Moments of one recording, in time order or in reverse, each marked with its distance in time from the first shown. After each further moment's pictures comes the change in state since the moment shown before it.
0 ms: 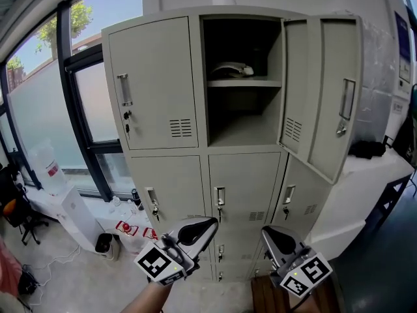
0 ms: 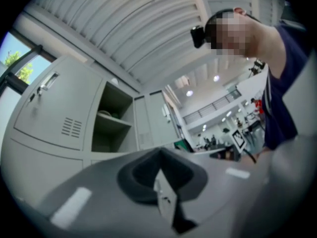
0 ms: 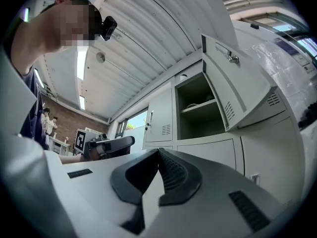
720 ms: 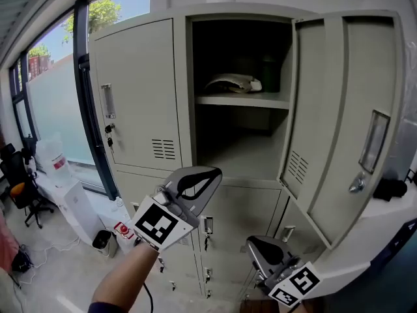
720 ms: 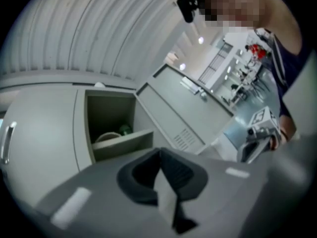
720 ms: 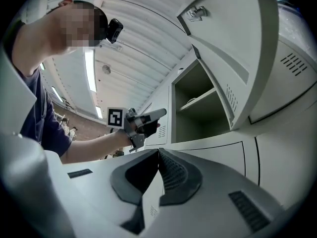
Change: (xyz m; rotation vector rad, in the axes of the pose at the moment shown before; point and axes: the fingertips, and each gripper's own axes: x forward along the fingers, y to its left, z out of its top) left arm 0.170 0.127 0.048 0.433 0.157 0.189; right arm 0.065 -0.102 -0.003 0.035 -0.043 0.236
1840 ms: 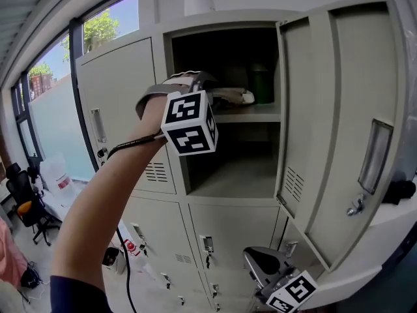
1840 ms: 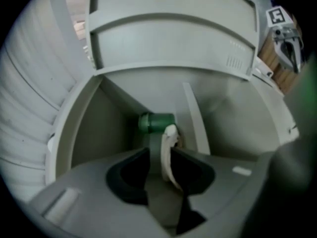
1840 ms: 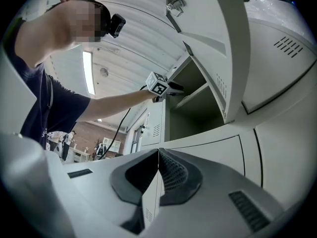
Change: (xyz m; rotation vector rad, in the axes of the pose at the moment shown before) left arm 0.160 0.163 0.039 1.026 0.617 0.041; right arm 0.016 -0.030 -0.014 0.036 -0.038 0.011
